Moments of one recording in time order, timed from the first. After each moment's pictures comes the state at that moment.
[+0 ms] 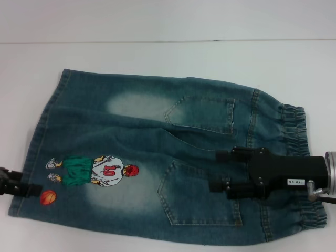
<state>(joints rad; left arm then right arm) -0.54 -1.97 0.45 0.87 2.68 1.71 -1.88 0.53 2.08 -0.64 -0.46 -2.10 -1.64 1.31</state>
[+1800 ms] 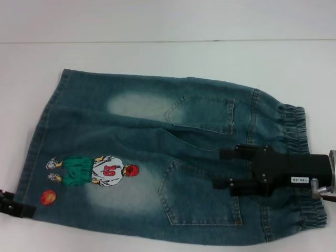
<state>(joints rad) -0.56 -1.97 0.47 0.87 2.81 1.73 -1.93 0.52 2.08 -0.62 -0.46 -2.09 -1.65 1.31</state>
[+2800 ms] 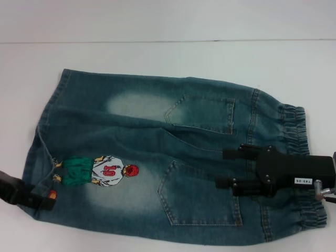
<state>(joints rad) -0.62 -1.99 0.47 0.83 2.80 1.74 -1.91 0.51 2.08 -0.61 -0.46 -2.09 -1.66 1.30</state>
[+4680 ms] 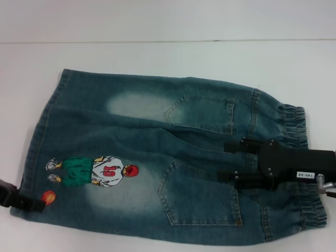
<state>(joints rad) -0.61 -1.99 0.47 0.83 2.83 1.73 -1.94 0.51 2.07 -0.58 -0.46 -2.08 -1.67 1.30</state>
